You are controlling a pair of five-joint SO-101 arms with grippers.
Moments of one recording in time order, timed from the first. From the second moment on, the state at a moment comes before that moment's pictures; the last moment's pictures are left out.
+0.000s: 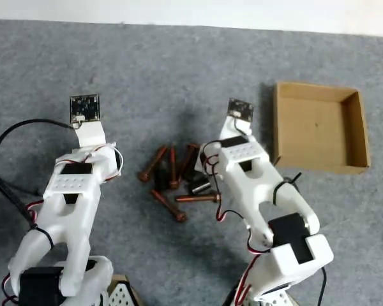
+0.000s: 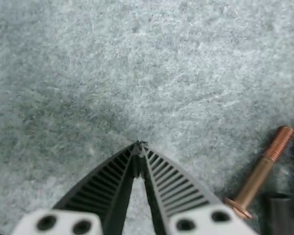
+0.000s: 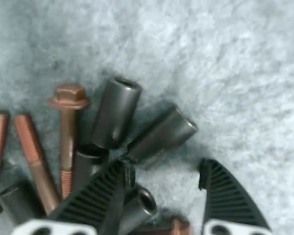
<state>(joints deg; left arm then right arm) -8.5 -23.3 58.0 27.6 10.4 -21.4 6.8 30.3 46.6 -29.4</state>
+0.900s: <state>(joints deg) -8.5 -23.3 58.0 27.6 10.4 -19.3 1.9 28.4 50.9 -29.2</state>
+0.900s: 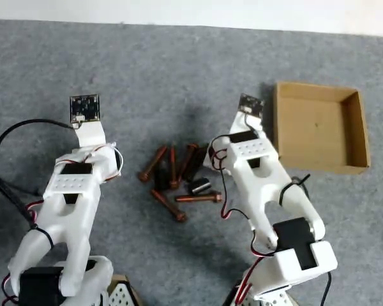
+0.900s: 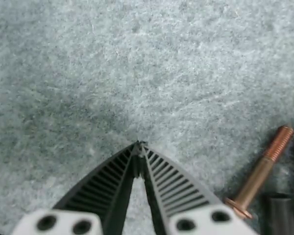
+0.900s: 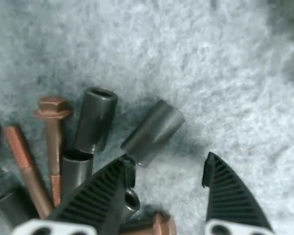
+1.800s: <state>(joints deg) -8.5 -23.3 58.0 27.6 10.3 -20.7 1.9 28.4 47.8 -30.3</state>
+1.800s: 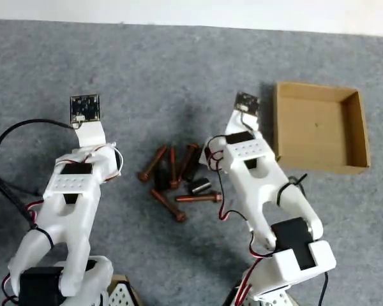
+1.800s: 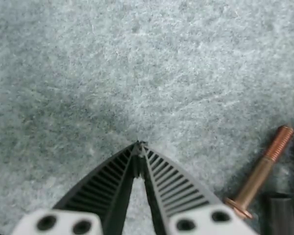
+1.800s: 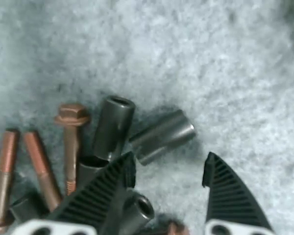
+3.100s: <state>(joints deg) -8.5 -23.3 58.0 27.6 10.3 -17.8 1.9 28.4 48.0 13.0</state>
